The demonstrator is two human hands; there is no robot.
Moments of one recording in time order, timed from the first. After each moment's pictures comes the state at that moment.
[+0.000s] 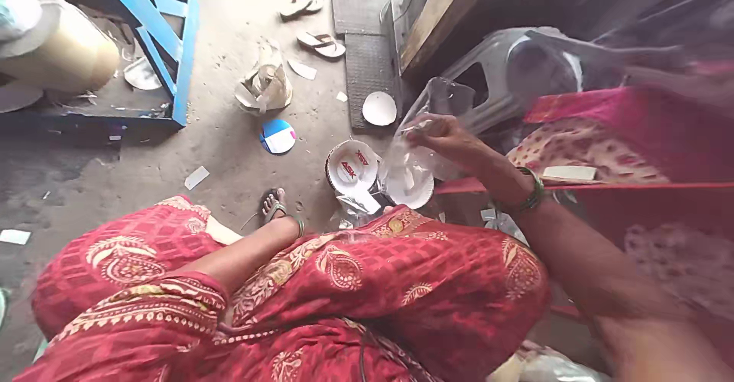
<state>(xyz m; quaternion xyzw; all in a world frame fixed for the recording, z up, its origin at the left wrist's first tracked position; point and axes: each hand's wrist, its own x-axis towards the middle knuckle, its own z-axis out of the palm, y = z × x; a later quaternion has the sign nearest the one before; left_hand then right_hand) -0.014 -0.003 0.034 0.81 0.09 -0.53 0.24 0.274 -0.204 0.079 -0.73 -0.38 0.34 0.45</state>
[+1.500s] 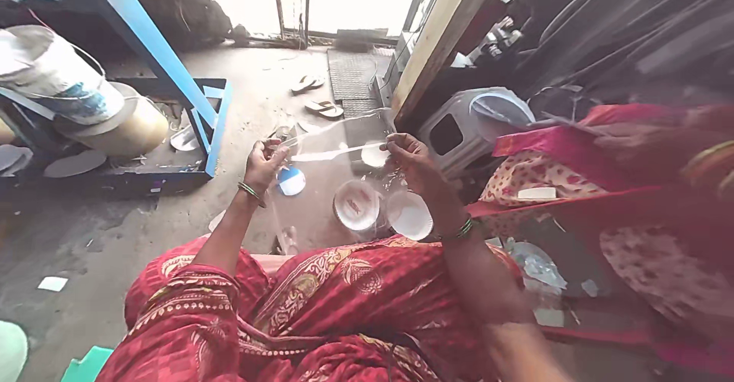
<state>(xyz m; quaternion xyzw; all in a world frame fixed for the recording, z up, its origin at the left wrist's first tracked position) 0.021 0.131 0.081 0.74 0.30 0.19 0.57 0.222 -0.158 0.110 -0.63 -0.20 0.28 0.70</state>
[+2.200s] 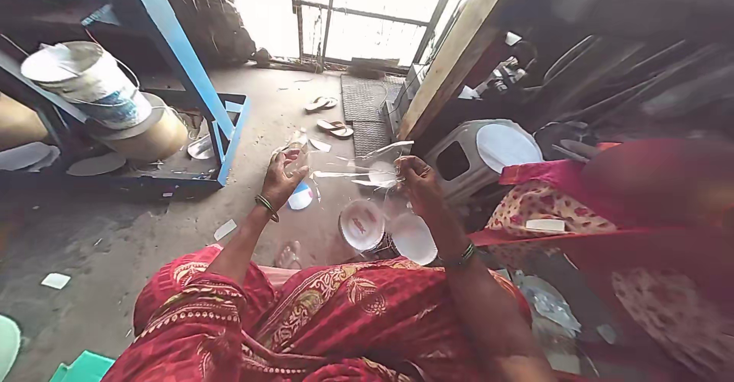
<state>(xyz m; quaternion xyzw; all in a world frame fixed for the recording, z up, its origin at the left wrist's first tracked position) 0.022 0.128 0.091 0.82 0.22 0.24 0.47 0.222 -0.150 0.099 -0.64 -0.24 0.20 0.70</state>
